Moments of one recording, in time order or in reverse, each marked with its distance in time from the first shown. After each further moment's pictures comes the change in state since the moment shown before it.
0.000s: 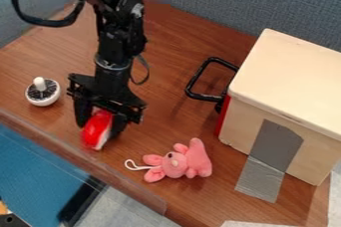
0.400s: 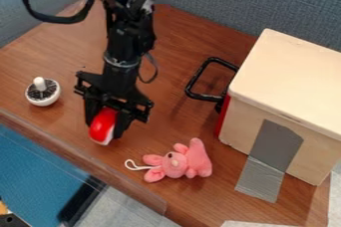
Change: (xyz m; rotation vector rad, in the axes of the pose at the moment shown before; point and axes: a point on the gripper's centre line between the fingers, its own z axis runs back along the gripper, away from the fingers) arm -0.001 -0.009 0.005 0.002 0.024 -0.016
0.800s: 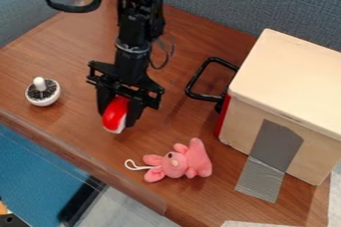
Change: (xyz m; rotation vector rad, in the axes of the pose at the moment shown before) arm 0.016 -0.007 0.009 -0.037 0.016 -0.005
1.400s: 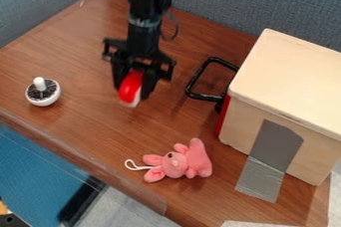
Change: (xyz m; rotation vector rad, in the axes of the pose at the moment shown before) arm 0.040 -0.002 0.014 -0.050 -0.064 -0.004
